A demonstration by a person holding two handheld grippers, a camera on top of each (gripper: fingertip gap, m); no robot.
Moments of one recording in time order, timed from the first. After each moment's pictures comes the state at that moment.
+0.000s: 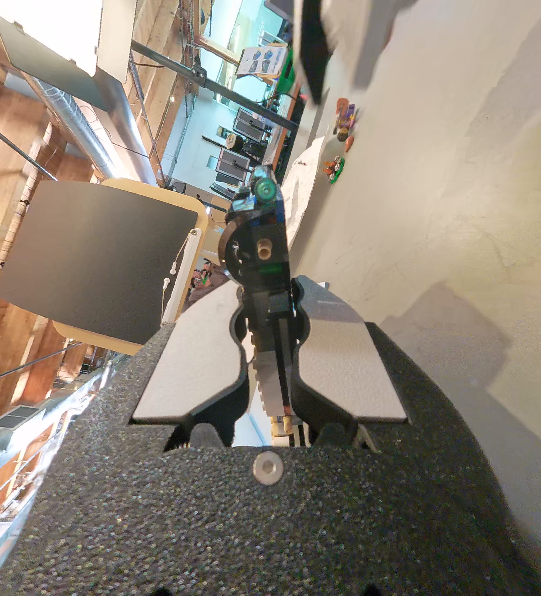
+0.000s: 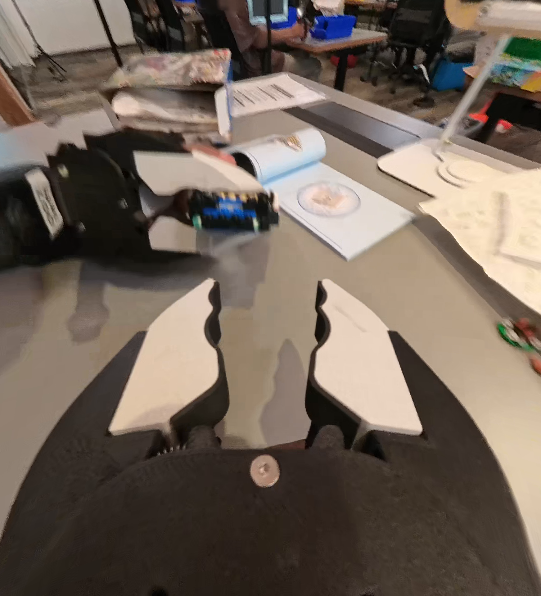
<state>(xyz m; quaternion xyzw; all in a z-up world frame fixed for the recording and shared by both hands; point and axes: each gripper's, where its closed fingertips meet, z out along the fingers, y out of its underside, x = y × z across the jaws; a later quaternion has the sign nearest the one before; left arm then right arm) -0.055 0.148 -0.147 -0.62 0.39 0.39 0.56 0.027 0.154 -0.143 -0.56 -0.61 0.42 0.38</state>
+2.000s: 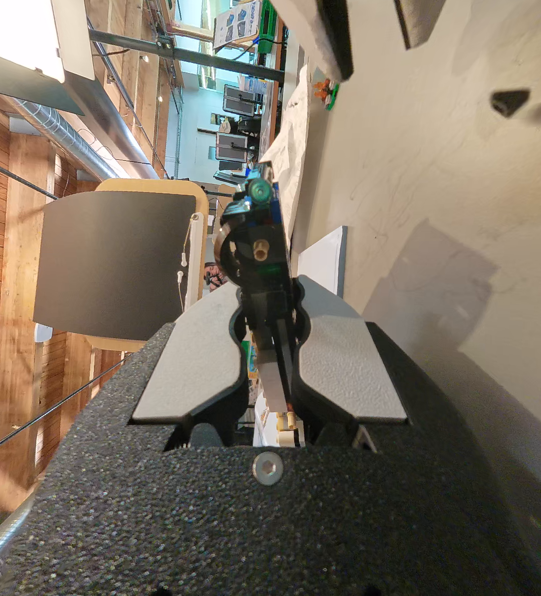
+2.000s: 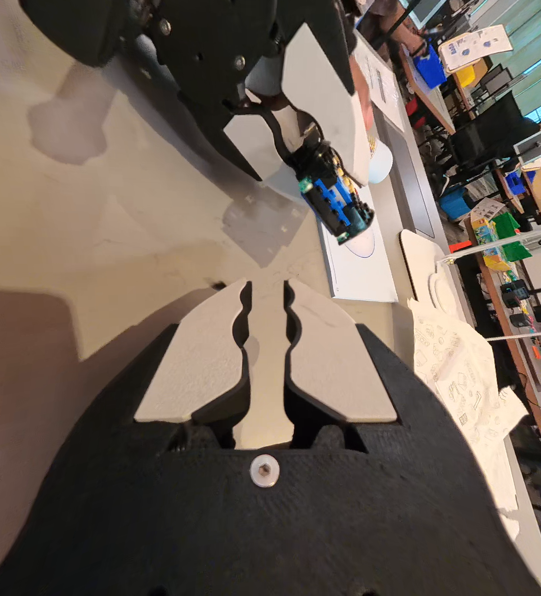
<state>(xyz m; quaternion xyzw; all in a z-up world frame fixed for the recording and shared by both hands) -0.094 0.159 -0.161 -0.59 0.45 0.46 0.48 -0.003 0.146 -0.180 -0.28 -0.81 0.25 0.44</state>
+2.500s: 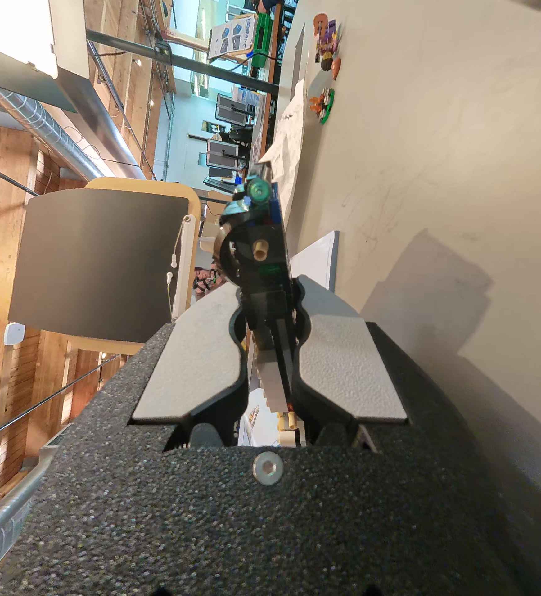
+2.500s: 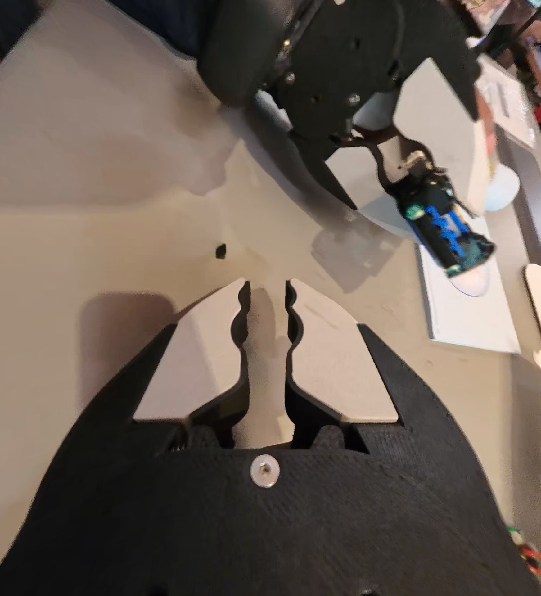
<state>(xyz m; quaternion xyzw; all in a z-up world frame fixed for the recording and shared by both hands) -0.093 0.154 -0.162 -0.60 0.45 0.43 0.50 0.021 0.088 -0.198 -0.26 -0.85 0.34 0.31</state>
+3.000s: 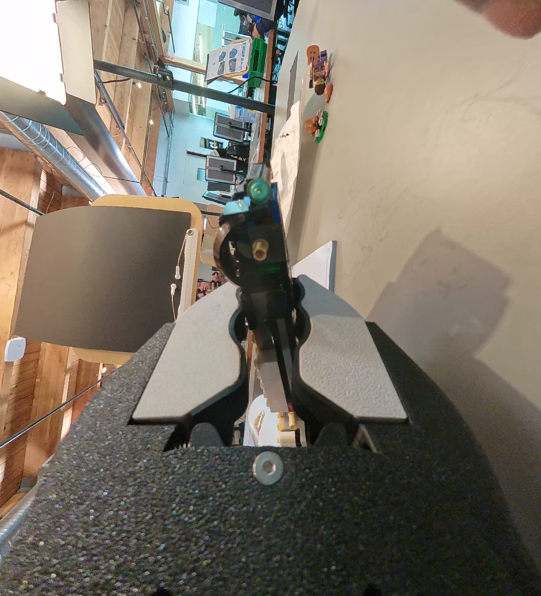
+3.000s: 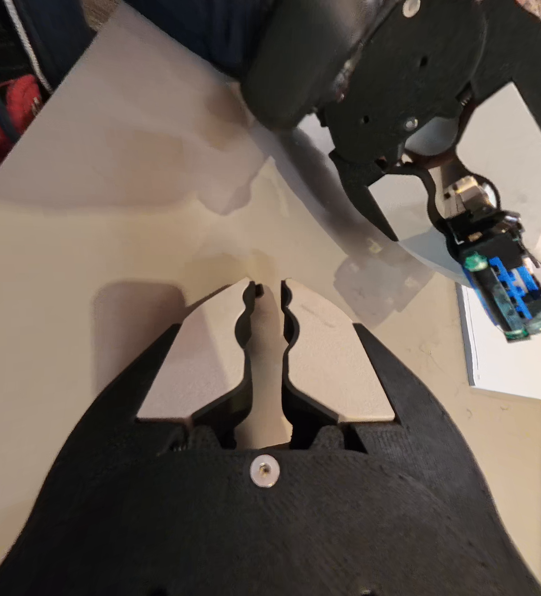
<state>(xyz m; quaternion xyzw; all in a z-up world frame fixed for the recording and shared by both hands) -0.082 0.150 -0.155 -0.59 0.46 0.43 0.50 0.020 0.052 -0.204 -0.24 -0.86 0.34 0.29</state>
